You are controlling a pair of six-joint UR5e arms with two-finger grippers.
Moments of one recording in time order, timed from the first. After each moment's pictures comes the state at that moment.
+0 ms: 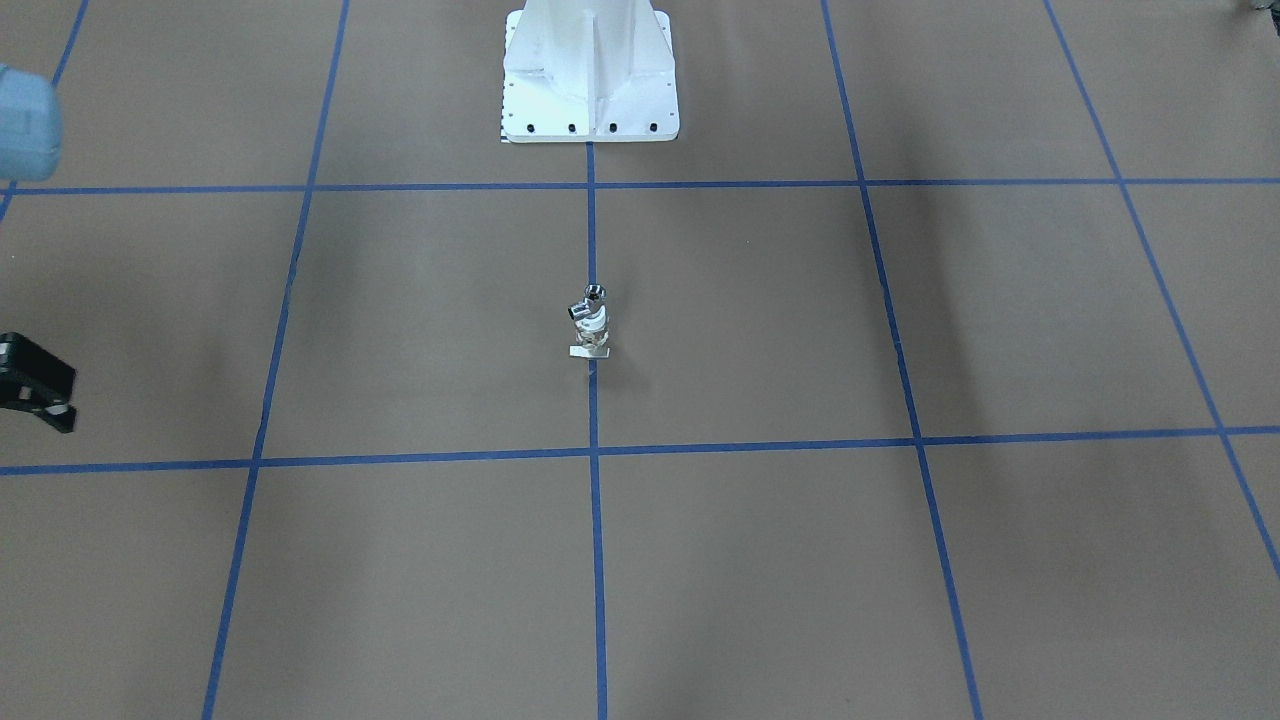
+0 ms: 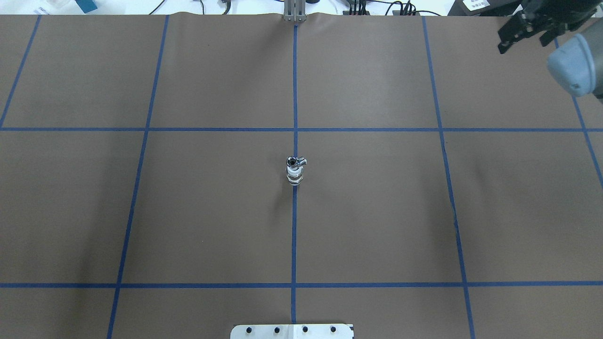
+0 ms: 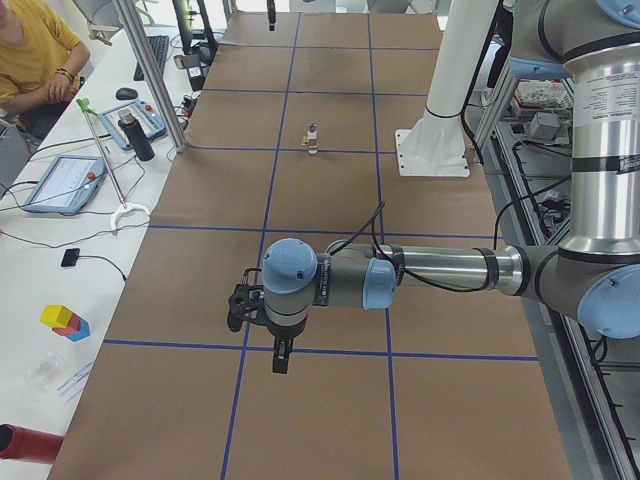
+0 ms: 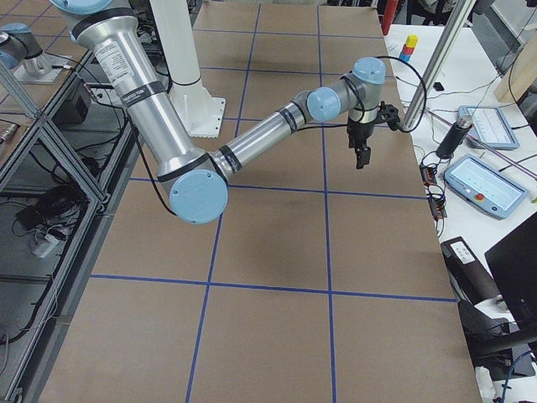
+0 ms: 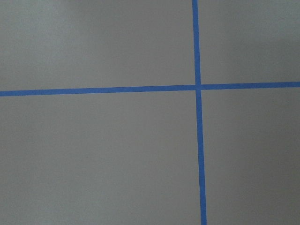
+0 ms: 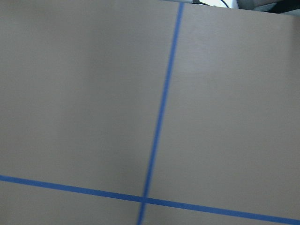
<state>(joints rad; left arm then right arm) -1.67 -1.48 -1.70 -1.61 -2.33 0.08 1.27 -1.13 1.66 -1.72 2.22 0.26</state>
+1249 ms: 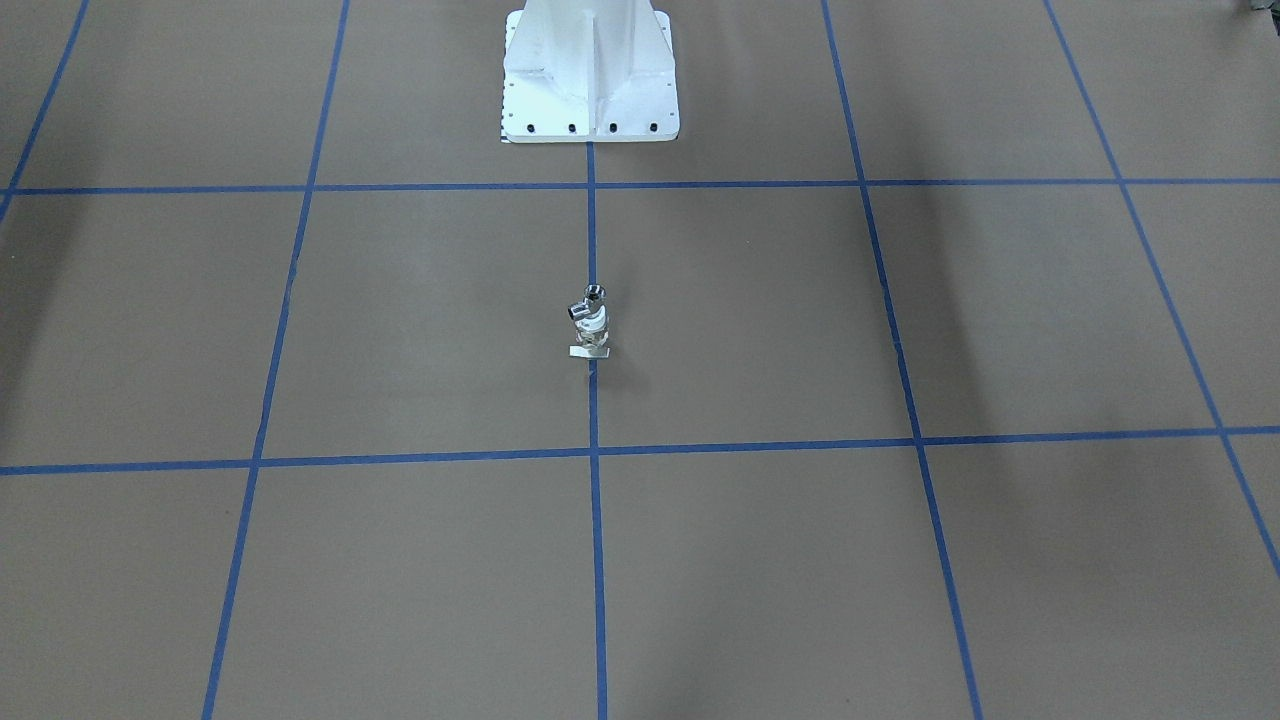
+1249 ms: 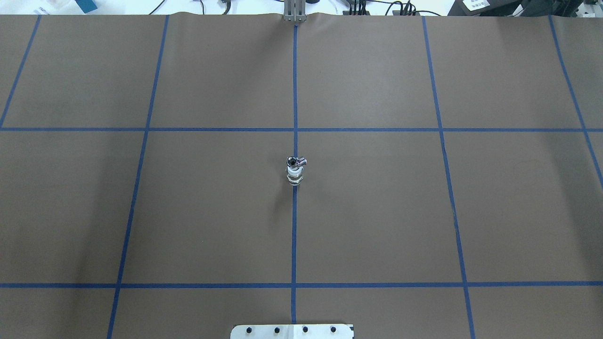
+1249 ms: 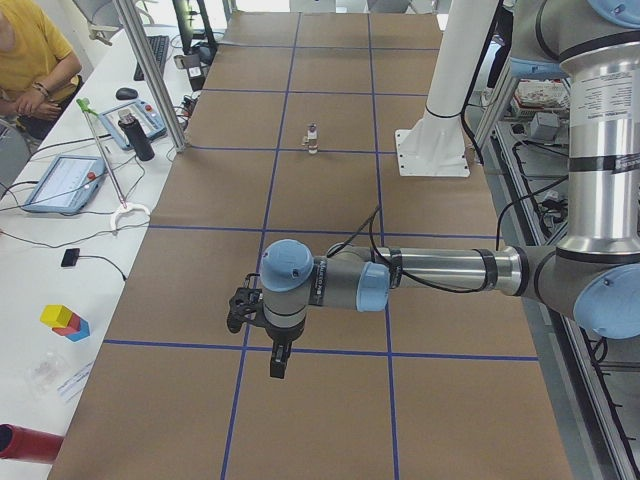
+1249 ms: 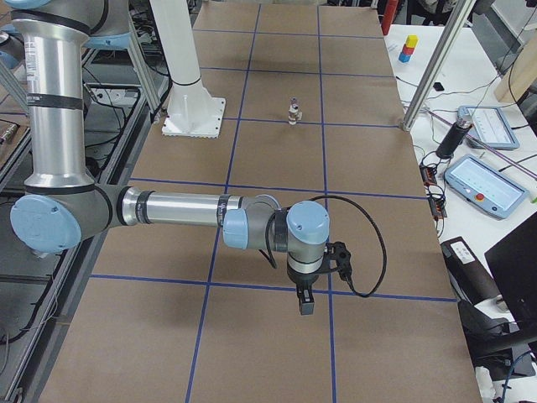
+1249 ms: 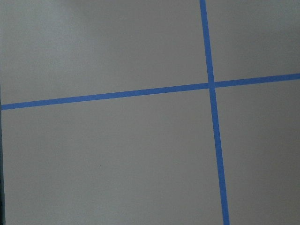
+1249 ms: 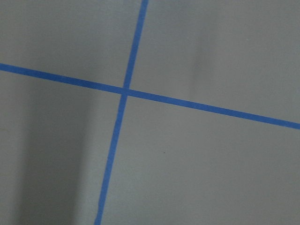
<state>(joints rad) -1.63 -1.47 -1.68 -1.65 -2.26 0.08 1.67 -1.61 1.61 -1.56 2.27 -0.19</state>
